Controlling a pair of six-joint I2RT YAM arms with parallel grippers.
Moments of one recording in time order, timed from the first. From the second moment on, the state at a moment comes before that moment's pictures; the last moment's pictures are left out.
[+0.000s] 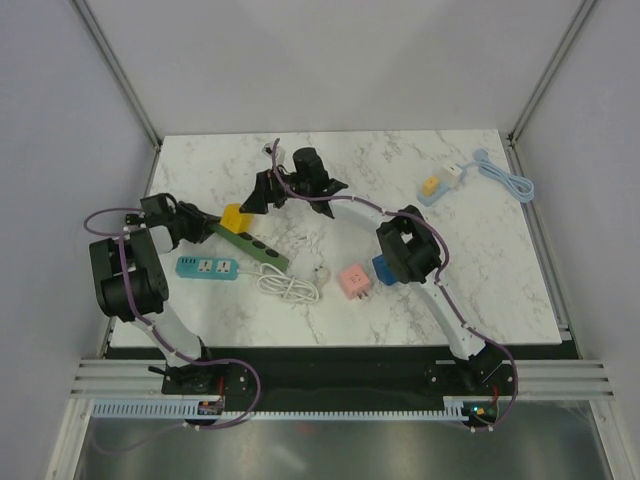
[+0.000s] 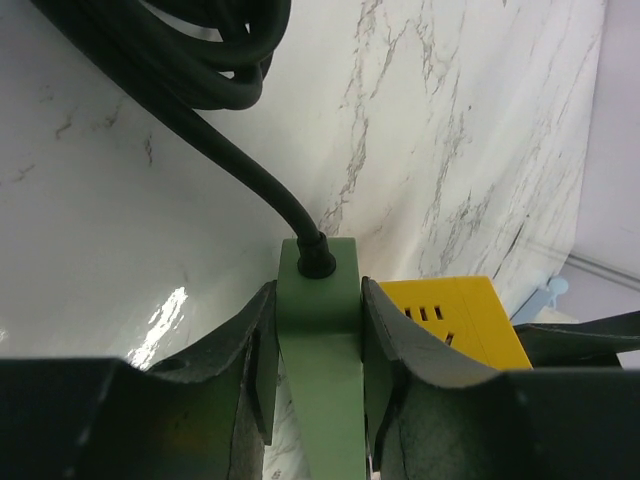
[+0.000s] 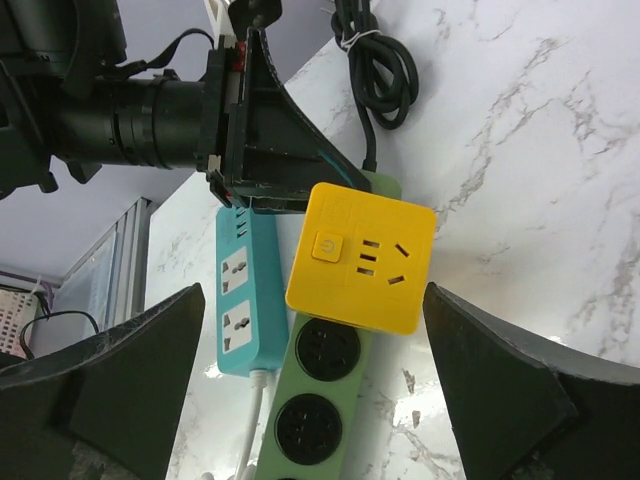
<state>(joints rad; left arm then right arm) 0.31 1.77 0.87 0.10 0.46 -0.83 0.69 2.56 2.13 0.18 -0.75 0.50</state>
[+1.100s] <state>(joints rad) 0.29 1.73 0.87 0.05 0.40 -0.79 0.78 2.69 2.24 0.14 -0.59 0.52</state>
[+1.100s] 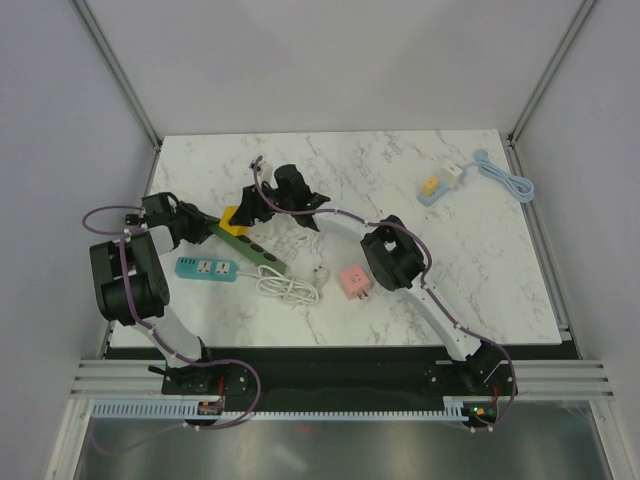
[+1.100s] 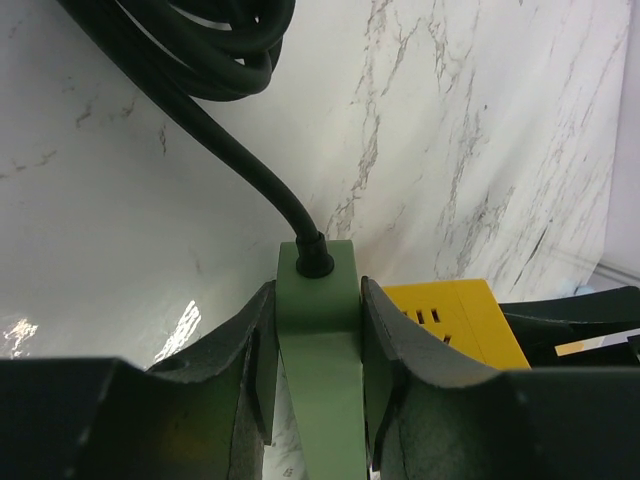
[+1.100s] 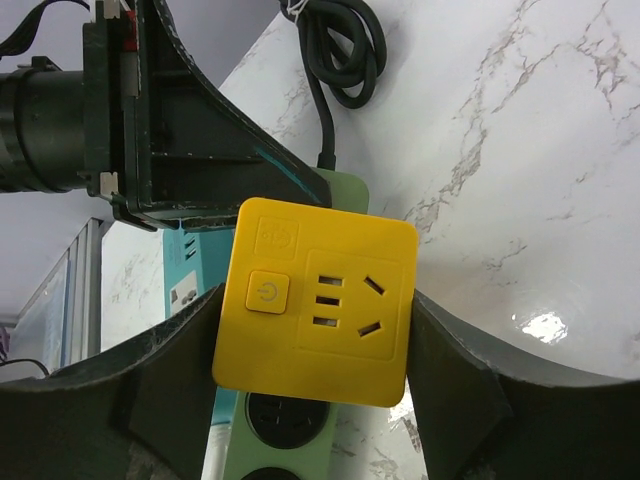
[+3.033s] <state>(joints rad) 0.20 1.73 0.96 0.00 0.31 -0.71 0.75 2.56 1.94 0.42 -0.41 0.70</state>
